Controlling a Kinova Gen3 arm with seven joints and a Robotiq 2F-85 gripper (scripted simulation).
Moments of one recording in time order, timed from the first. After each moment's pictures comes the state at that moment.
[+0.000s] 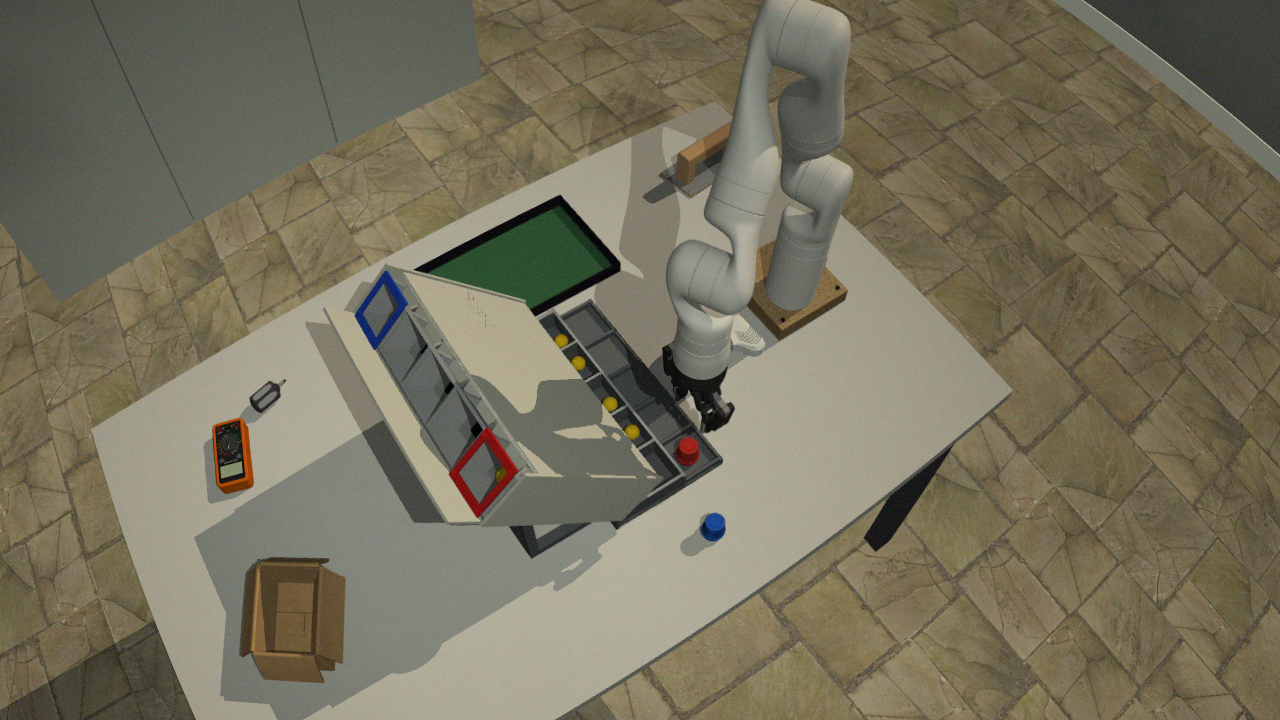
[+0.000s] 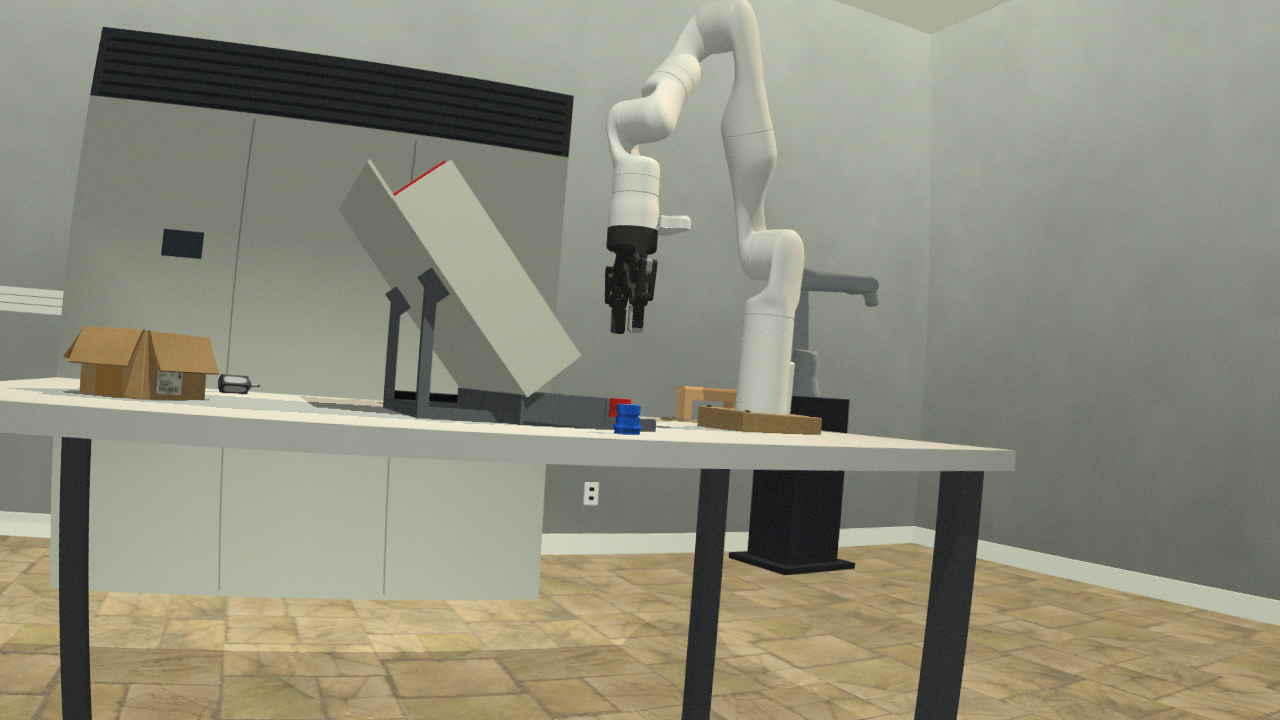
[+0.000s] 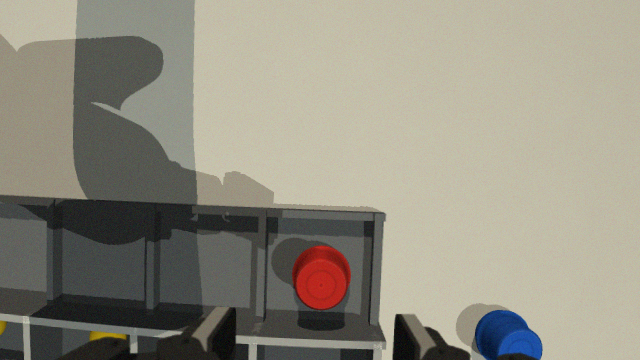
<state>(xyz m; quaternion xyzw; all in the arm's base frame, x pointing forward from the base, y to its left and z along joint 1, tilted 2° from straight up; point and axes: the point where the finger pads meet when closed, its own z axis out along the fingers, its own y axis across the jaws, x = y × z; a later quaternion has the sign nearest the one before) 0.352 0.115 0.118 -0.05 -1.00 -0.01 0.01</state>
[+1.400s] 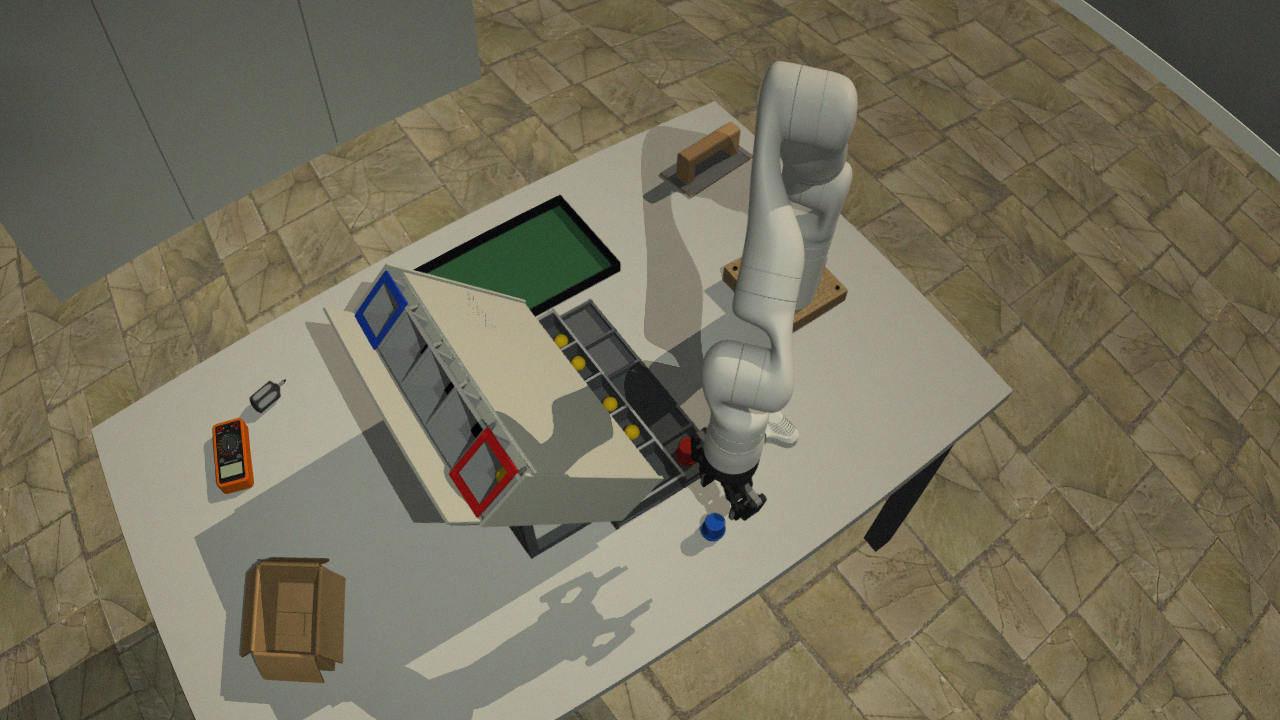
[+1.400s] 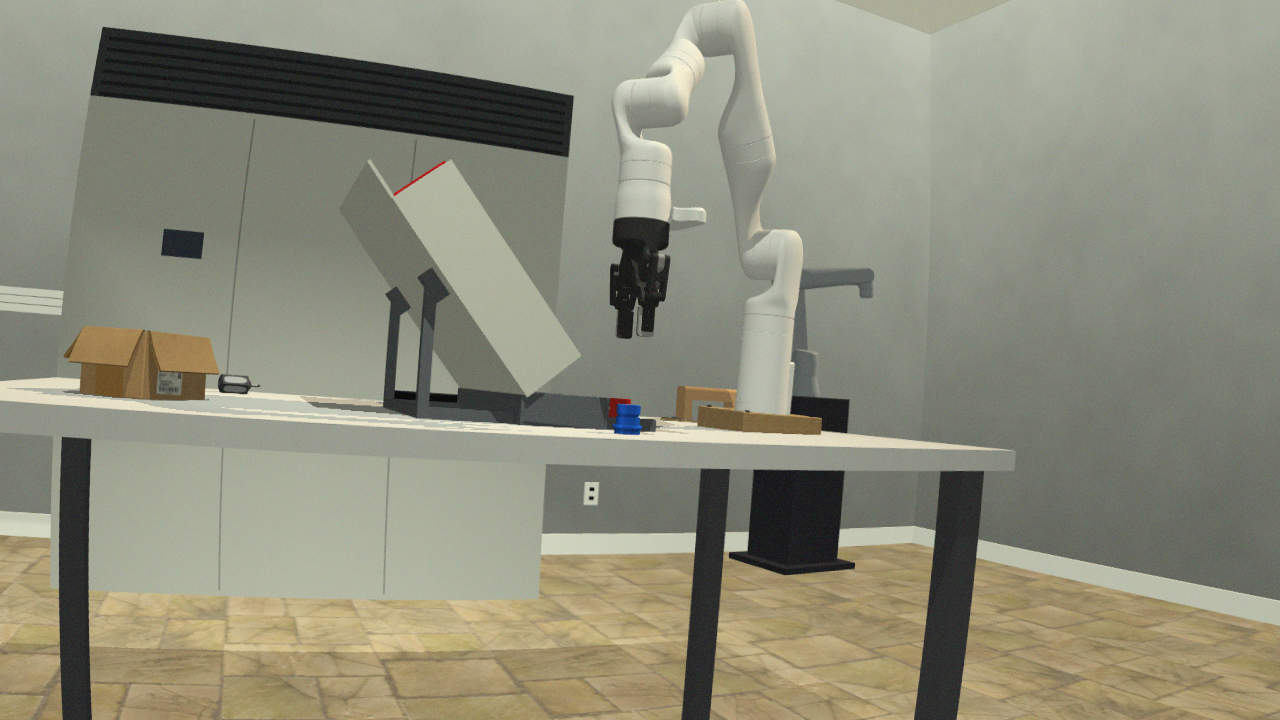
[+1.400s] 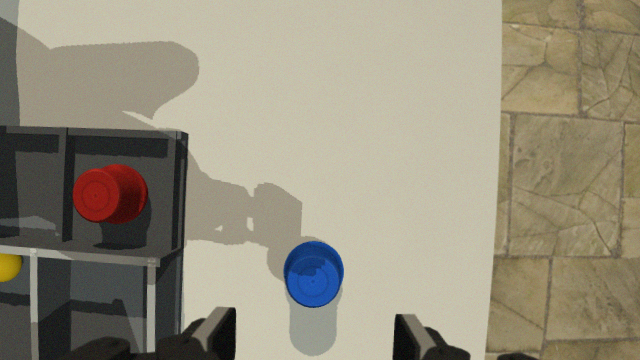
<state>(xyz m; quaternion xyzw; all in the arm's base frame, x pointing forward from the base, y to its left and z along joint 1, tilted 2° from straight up) 0.409 0.242 0.107 -0.04 -1.00 -0.02 0.01</state>
